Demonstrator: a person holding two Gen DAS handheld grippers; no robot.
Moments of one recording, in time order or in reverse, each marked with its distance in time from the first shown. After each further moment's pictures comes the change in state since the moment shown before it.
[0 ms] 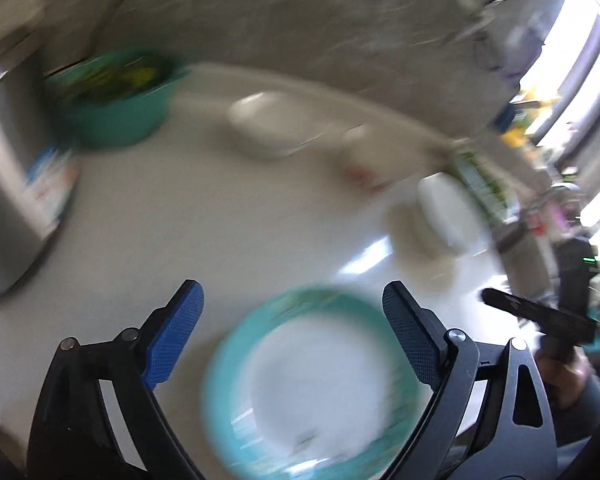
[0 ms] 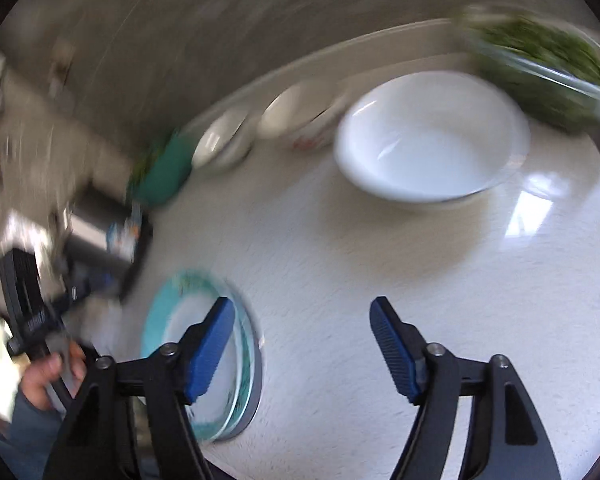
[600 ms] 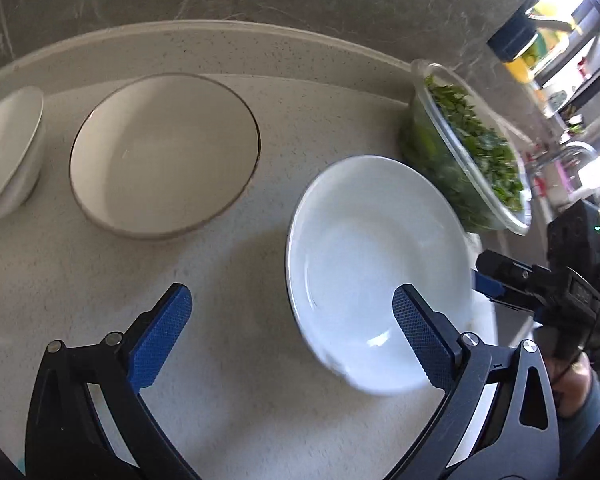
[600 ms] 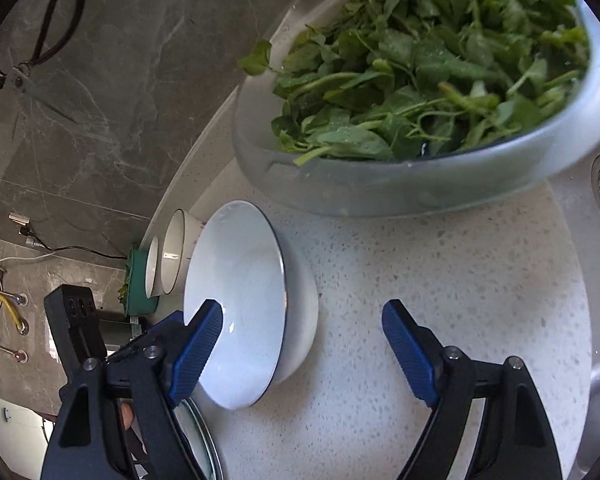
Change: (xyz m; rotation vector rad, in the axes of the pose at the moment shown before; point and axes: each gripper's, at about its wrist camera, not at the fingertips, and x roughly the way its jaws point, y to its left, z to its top) left arm 0.266 -0.186 0.092 0.108 0.281 -0.003; right arm 0.010 -0.164 0.119 0.267 0.035 0.108
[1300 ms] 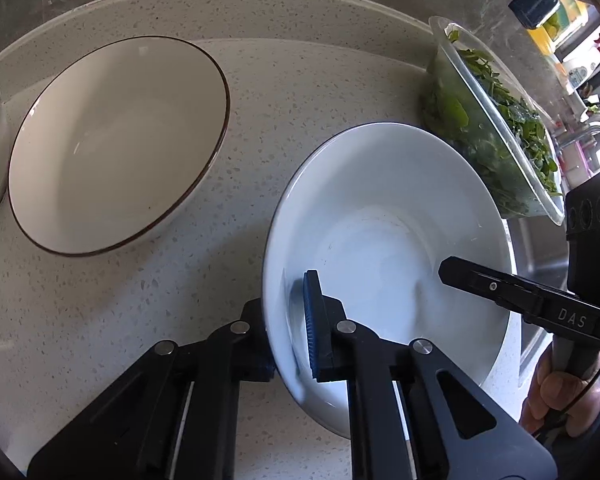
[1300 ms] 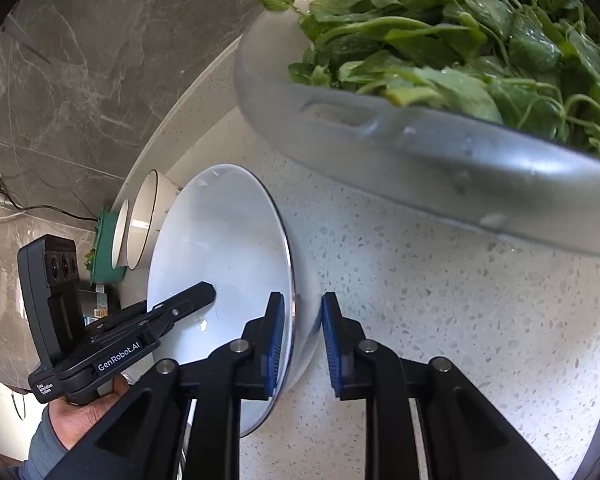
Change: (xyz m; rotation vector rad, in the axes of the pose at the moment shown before) left arm 0.067 -0.023 0.015 0.015 0.092 0.032; right arm 0.047 0.022 0.000 -0.116 0.115 -0.108
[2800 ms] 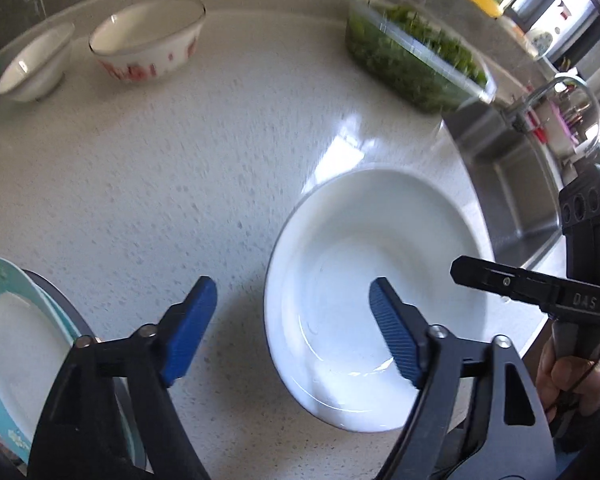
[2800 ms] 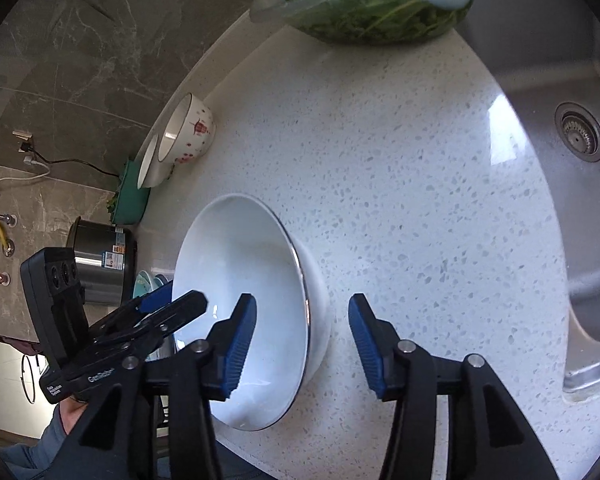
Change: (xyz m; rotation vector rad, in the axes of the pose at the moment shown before) left arm -0.066 -0.067 -0.154 0.003 -0.055 0.012; right arm -0.087 -0.021 -0.133 0.020 0.034 0.037
